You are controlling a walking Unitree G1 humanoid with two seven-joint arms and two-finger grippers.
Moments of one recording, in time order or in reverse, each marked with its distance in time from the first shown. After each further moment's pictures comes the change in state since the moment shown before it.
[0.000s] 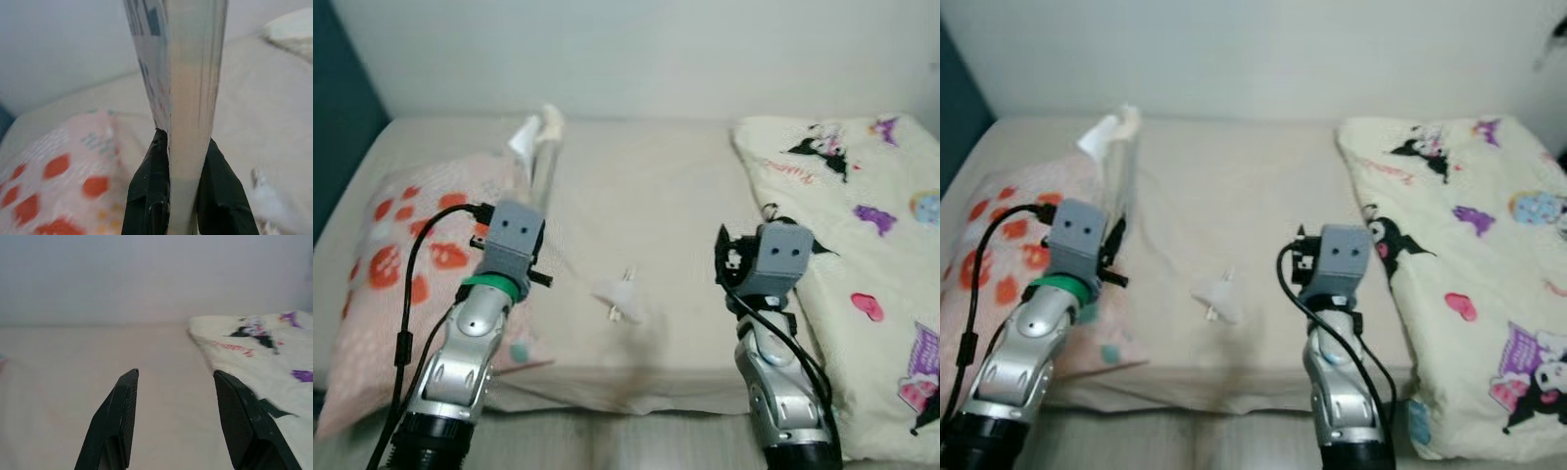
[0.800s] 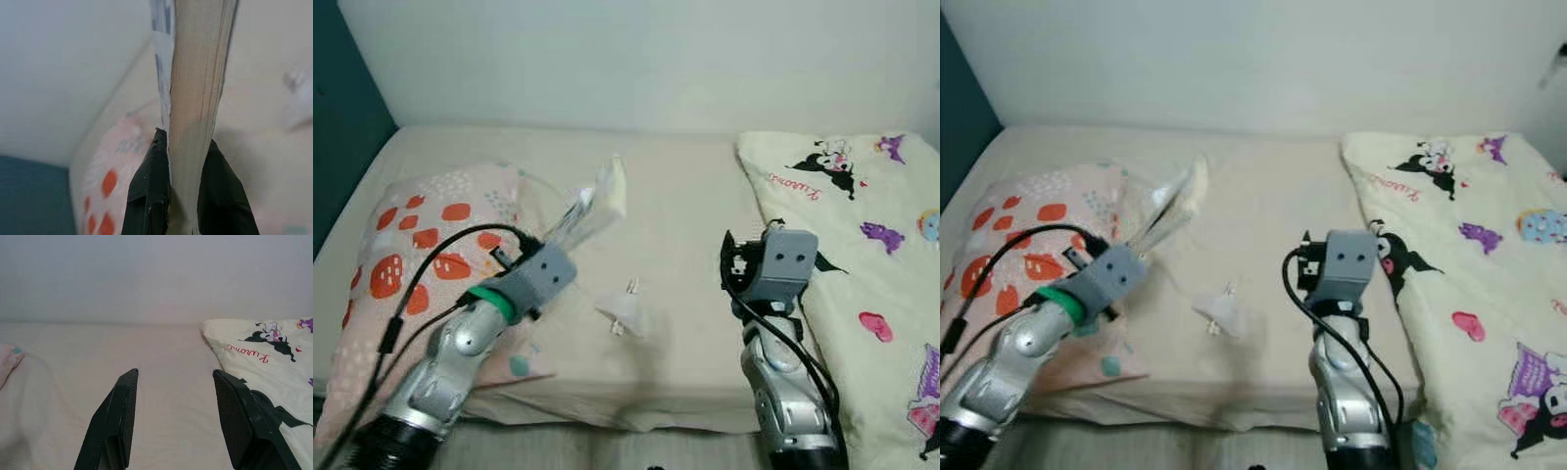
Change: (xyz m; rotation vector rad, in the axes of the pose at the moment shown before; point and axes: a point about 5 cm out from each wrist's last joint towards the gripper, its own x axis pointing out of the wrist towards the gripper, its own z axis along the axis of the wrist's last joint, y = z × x) left arm -0.016 0.021 -0.039 0.670 0.090 -0.190; right arm -0.007 0.005 -0.008 0.000 0.030 0.050
